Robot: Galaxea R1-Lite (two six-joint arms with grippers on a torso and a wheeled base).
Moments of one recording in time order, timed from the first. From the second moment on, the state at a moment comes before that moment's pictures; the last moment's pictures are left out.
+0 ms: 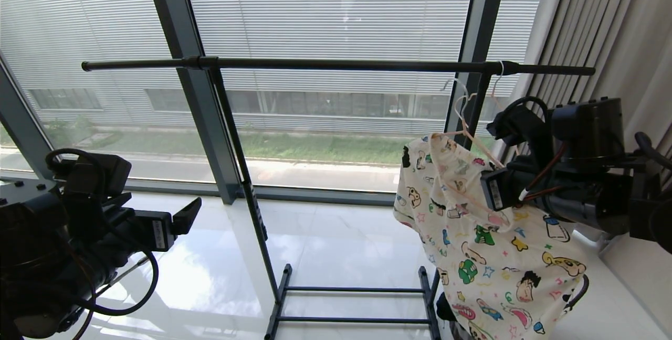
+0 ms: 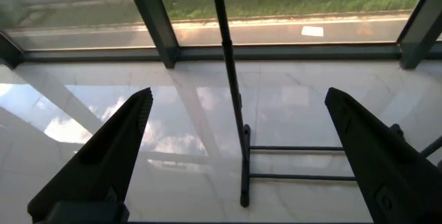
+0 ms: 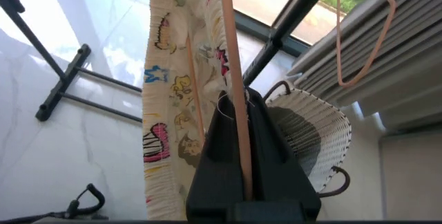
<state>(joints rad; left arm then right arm) -0.12 1.45 -0.31 -0.91 0.17 0.15 0.57 1.62 -0.95 -0.25 -0.33 -0.06</state>
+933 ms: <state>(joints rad) -0.29 1.44 -0.31 -0.92 0.17 0.15 0.48 1.65 -1.06 -0.25 -0.34 -0.06</state>
